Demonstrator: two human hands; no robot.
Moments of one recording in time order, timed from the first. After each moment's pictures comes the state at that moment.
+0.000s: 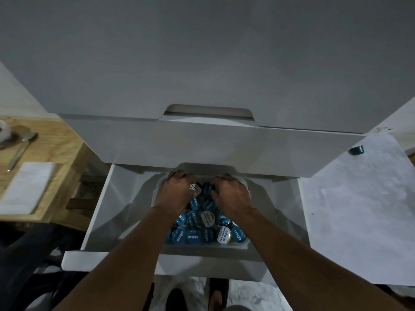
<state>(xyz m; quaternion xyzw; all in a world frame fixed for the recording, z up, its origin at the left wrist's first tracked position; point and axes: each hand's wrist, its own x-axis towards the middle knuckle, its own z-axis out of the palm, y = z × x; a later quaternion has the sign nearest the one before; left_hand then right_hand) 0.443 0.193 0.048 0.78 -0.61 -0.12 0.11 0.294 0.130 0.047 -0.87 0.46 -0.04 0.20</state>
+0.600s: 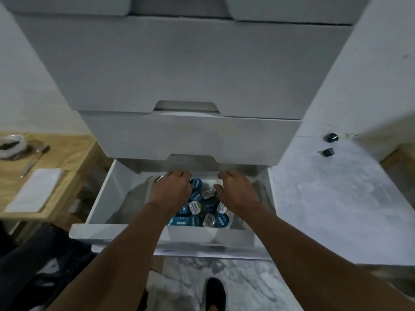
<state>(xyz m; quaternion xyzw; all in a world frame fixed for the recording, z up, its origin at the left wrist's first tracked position) 0.391 0.237 0.113 0.77 -0.64 -0.04 0.01 0.227 0.158 0.089 -0.88 0.45 -0.09 0.16</state>
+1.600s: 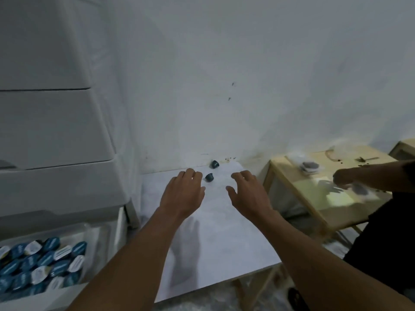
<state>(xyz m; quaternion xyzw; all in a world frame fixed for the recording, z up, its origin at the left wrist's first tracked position) 0.031 0.075 0.165 0.62 -0.76 0.10 0.15 -0.155 0.049 0.153 -0.78 0.59 -0.20 0.02</state>
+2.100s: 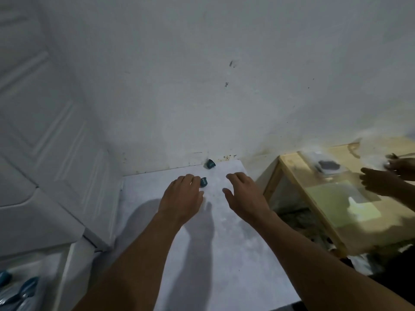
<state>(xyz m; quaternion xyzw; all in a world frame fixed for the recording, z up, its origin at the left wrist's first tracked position) -0.001 -0.054 0.109 0.65 -0.75 0.03 0.12 -0.181 -0.088 0.102 -0.80 0.57 -0.16 0.11</state>
